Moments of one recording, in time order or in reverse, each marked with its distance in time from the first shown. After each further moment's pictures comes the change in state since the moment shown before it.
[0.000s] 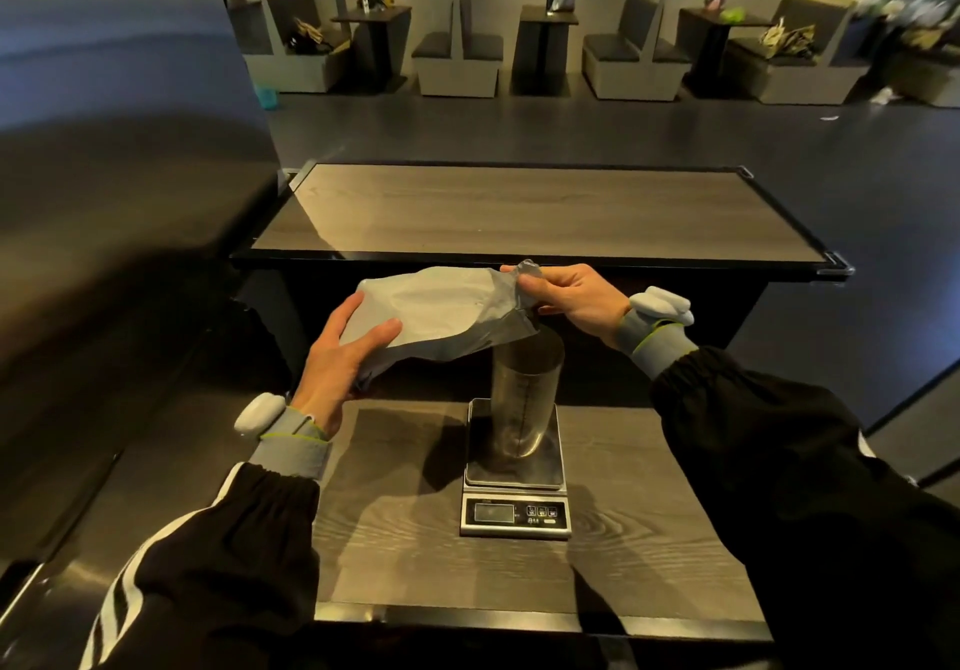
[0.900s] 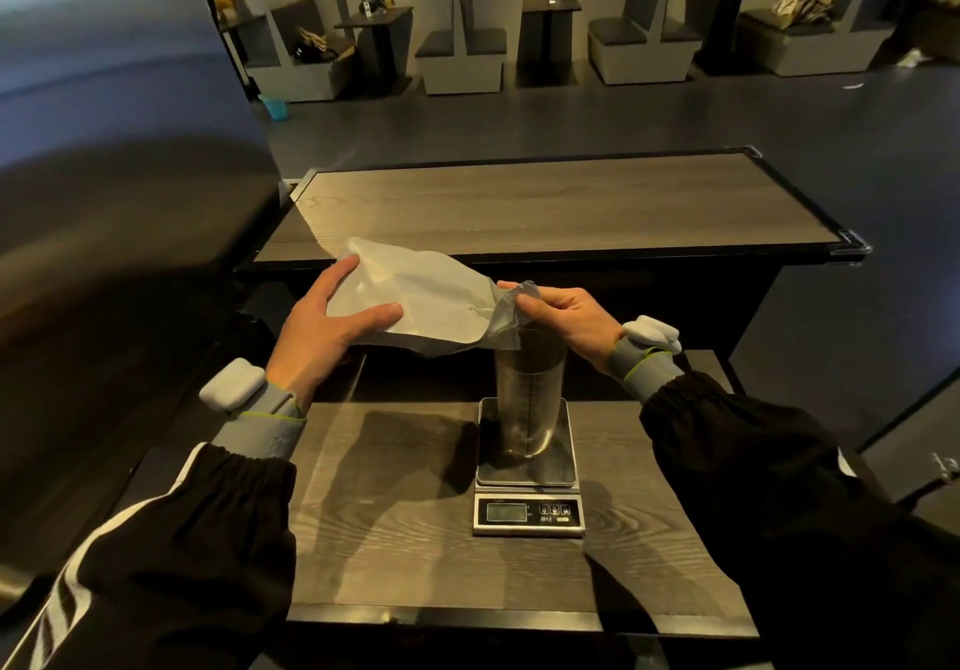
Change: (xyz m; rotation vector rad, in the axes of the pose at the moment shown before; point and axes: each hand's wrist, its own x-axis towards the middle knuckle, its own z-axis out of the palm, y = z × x) left_hand 0.002 0.059 -0.008 0.307 -0.015 0.135; right_hand -0.001 0.038 0.012 0.179 -0.017 -0.070
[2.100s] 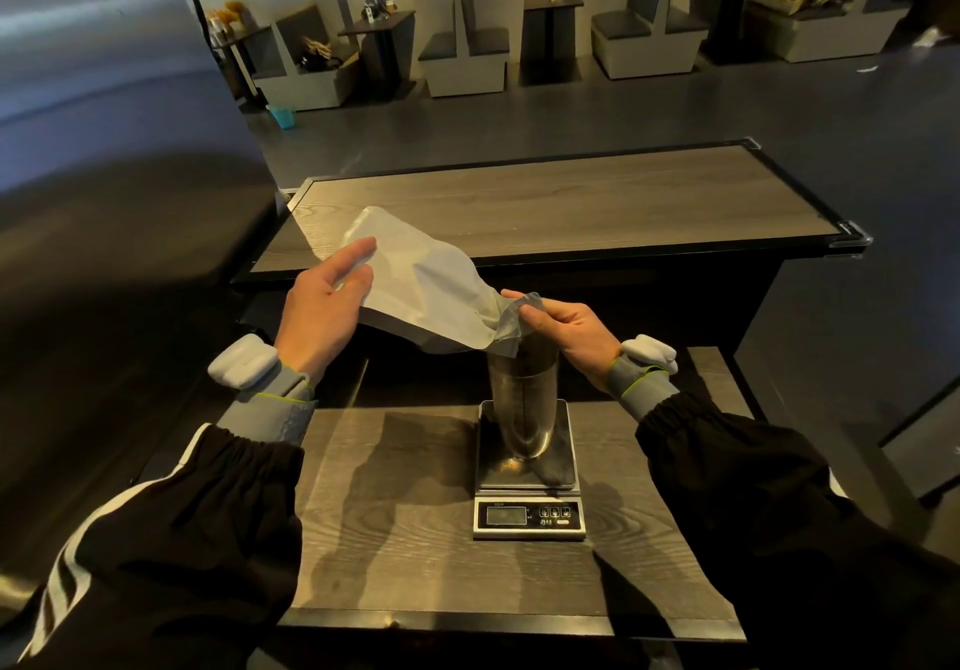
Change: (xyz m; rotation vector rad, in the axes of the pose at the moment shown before) left_hand 0.004 0.040 0.019 0.189 0.089 0.143; right_hand -0.008 0.024 -0.005 0.090 0.064 -0.042
